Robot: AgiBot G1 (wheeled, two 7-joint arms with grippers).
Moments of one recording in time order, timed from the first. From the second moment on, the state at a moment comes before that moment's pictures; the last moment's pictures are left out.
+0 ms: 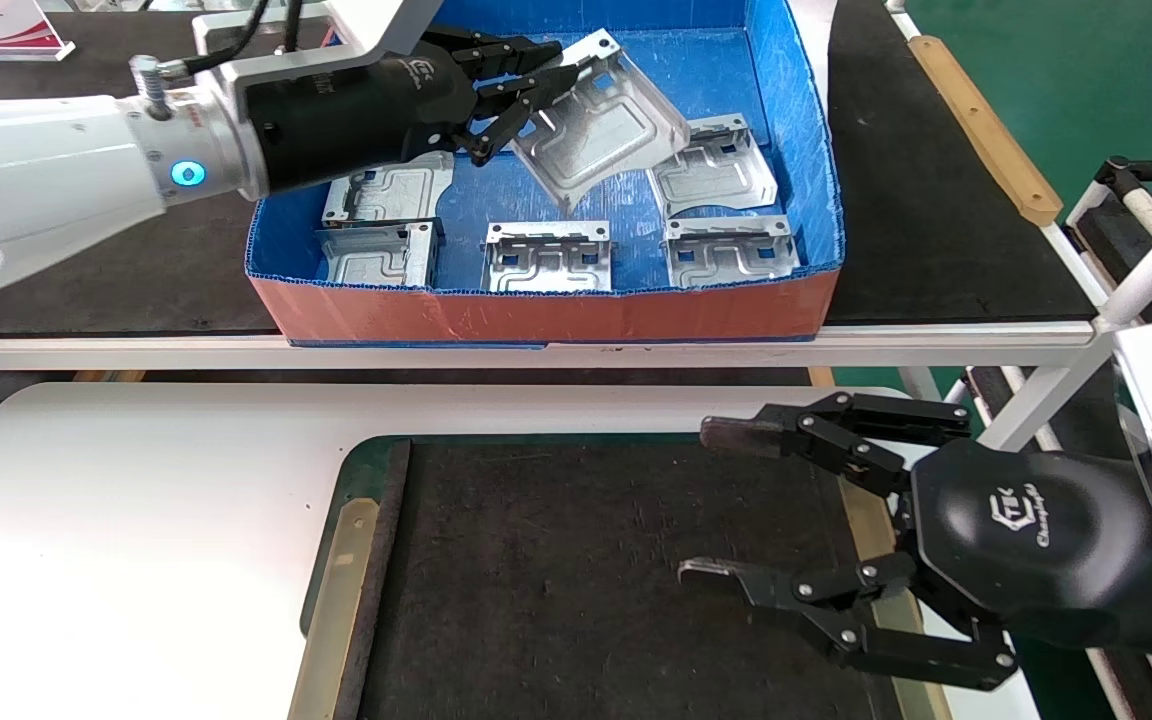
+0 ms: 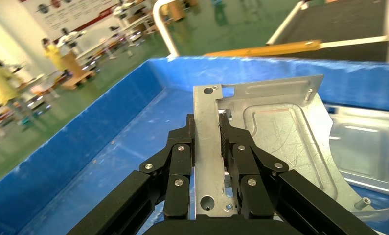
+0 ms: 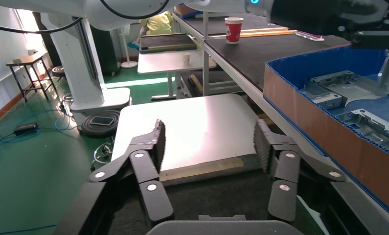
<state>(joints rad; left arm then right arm) -1.76 1.15 0.62 -0.56 1.15 0.97 0.14 1.09 -0.57 -0.37 1.24 -0.65 -1.44 0.13</state>
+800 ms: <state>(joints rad) -1.67 0.97 0.62 -0.77 1.05 1.39 0.17 1.09 -0.57 -0.37 1.24 -0.65 -1.44 0.13</state>
